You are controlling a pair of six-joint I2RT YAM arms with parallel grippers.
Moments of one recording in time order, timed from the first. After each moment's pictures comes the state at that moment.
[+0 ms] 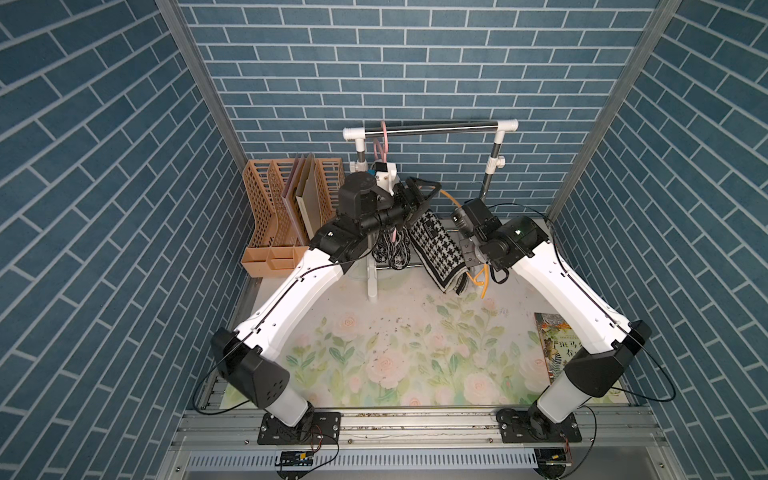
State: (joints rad) left arm -0.57 1.63 1.78 -0.17 0.45 -1.23; right arm 0.74 1.64 1.92 -1.33 0.58 0.31
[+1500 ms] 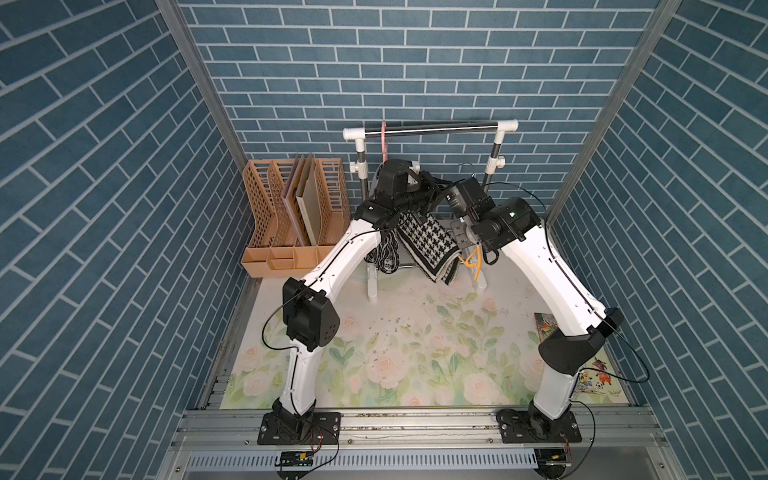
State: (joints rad) left arm -0.55 2.09 2.20 -0.19 0.50 -1.38; right arm 0.74 1.84 2.28 -1.40 0.59 0.19
